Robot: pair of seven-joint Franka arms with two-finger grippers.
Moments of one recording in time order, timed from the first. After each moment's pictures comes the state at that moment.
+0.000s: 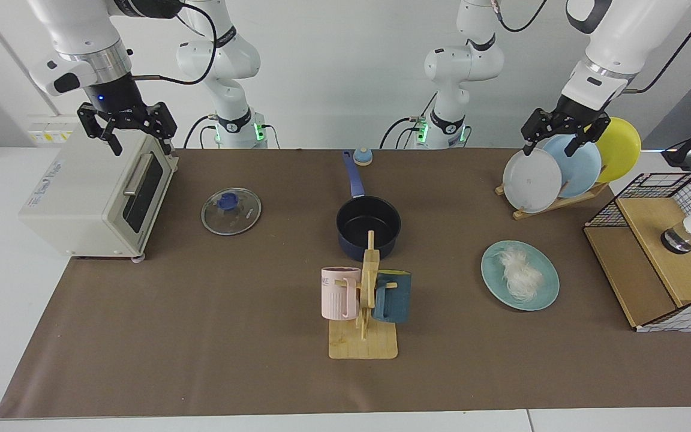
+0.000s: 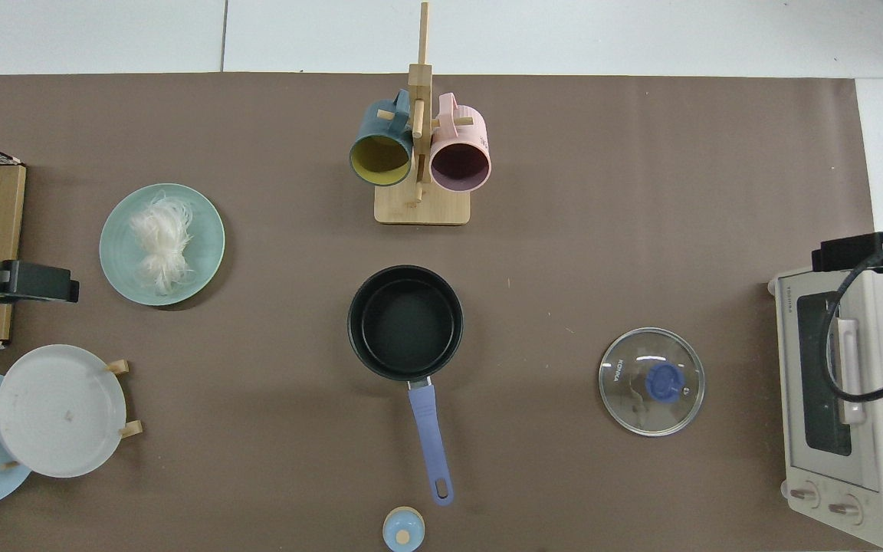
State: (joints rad) left arm 0.04 -0.09 -0.03 -1.67 -0.05 1.59 0.06; right arm -0.06 -0.07 0.01 -1.61 0.00 1.63 -0.03
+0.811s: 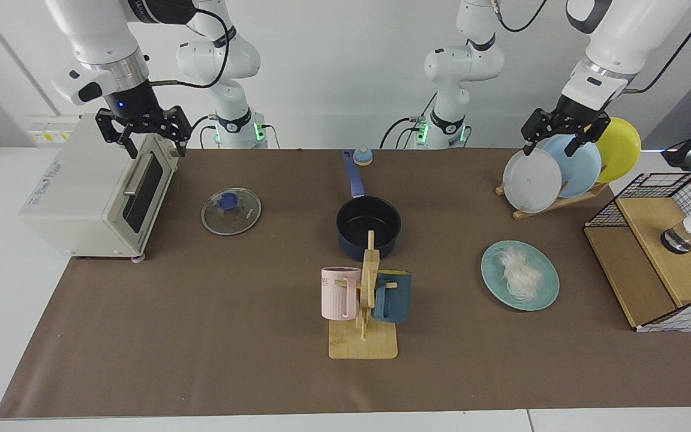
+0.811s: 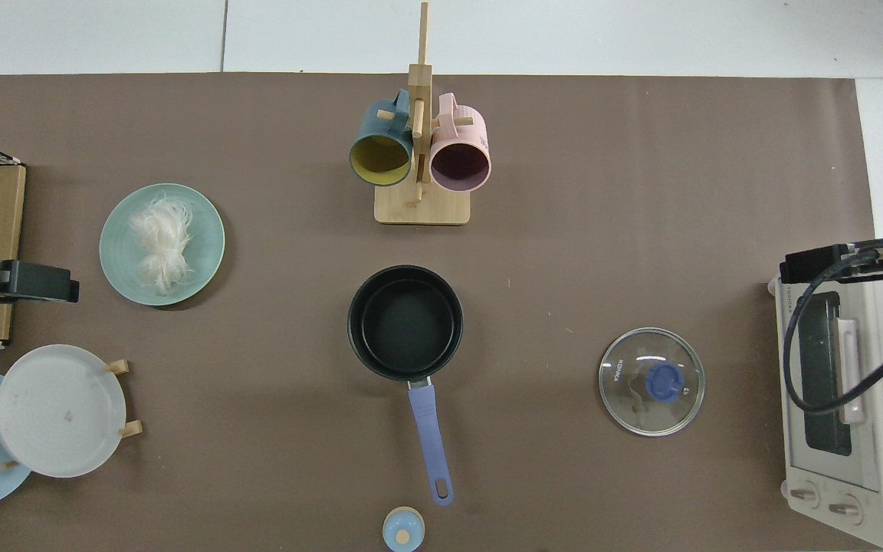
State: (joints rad) left arm 0.04 -0.09 -0.03 -1.67 -0.05 1.59 0.06; right arm -0.03 -0.07 0.03 -1.64 0.00 1.62 -0.03
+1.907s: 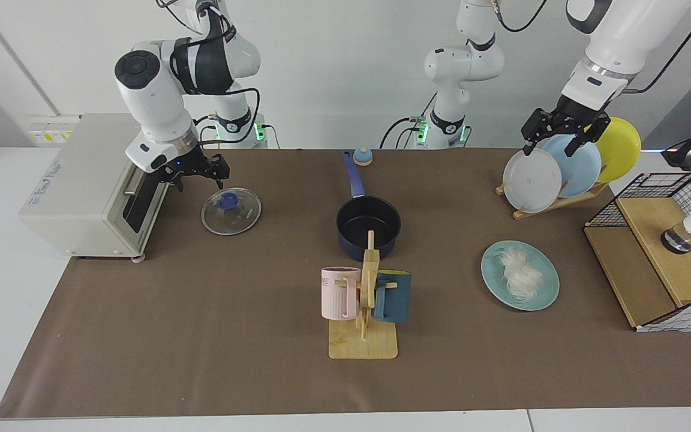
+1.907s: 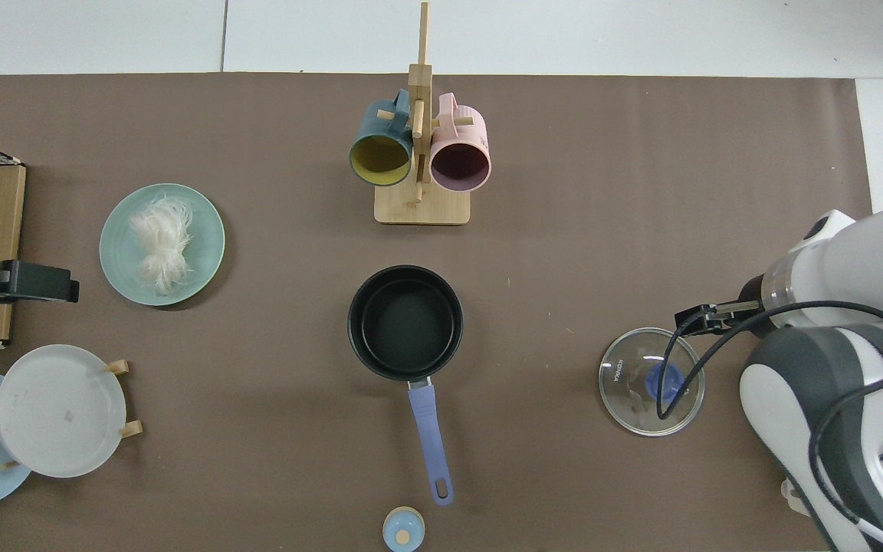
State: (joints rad) left arm 0.04 -0.09 -0.03 -1.67 -0.05 1.59 0.06; right arm 0.03 -0.08 0.03 -2.05 0.00 1.87 0.02
